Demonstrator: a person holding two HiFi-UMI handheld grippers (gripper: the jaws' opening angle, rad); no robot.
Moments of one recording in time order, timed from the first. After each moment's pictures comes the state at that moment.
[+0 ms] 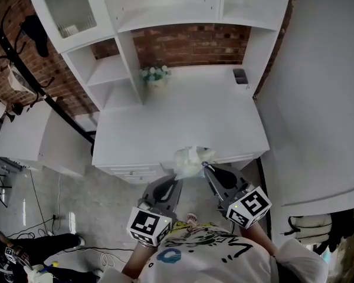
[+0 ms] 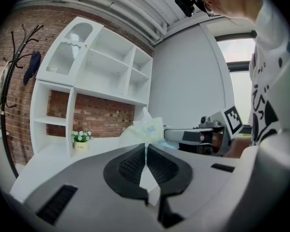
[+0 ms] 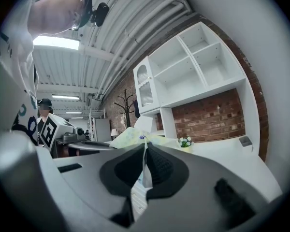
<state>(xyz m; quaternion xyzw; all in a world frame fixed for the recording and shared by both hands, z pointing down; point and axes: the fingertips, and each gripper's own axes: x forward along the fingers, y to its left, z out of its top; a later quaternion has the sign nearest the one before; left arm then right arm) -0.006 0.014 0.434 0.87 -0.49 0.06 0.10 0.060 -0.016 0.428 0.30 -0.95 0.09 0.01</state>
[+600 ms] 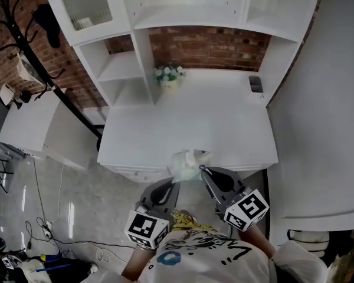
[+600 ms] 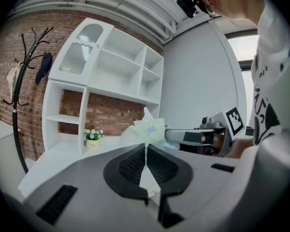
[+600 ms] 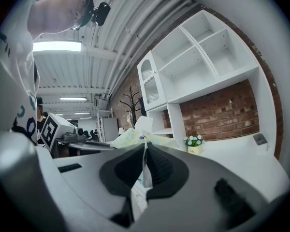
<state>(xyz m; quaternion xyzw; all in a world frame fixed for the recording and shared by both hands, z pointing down) -0.043 -0.004 0.444 0.84 -0.53 0.05 0.11 0.019 -0.040 0.436 0.25 -0.96 0.09 0.02</state>
